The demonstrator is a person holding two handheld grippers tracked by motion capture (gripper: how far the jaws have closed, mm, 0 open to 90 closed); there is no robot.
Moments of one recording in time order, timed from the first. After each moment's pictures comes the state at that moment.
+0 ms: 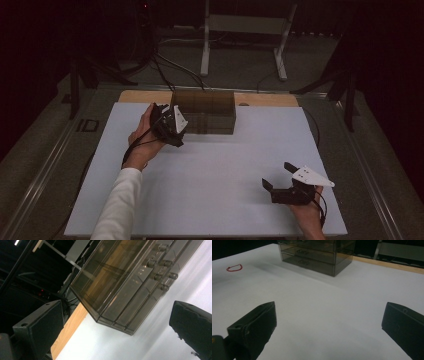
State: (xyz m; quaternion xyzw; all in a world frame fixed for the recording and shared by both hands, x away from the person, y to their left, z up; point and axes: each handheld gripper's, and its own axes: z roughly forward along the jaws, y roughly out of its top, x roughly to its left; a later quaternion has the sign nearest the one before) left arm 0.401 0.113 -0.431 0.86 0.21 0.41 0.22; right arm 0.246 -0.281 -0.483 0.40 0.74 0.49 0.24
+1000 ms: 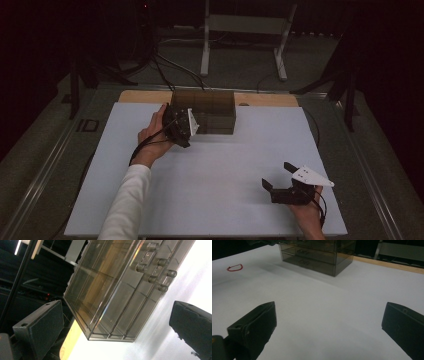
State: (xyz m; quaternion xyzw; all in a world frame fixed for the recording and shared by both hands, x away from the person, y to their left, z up) left arm 0.409 0.084 -0.442 0.87 0.16 0.43 0.17; right arm 0.246 -0.281 -0.483 0.40 0.74 0.49 0.24
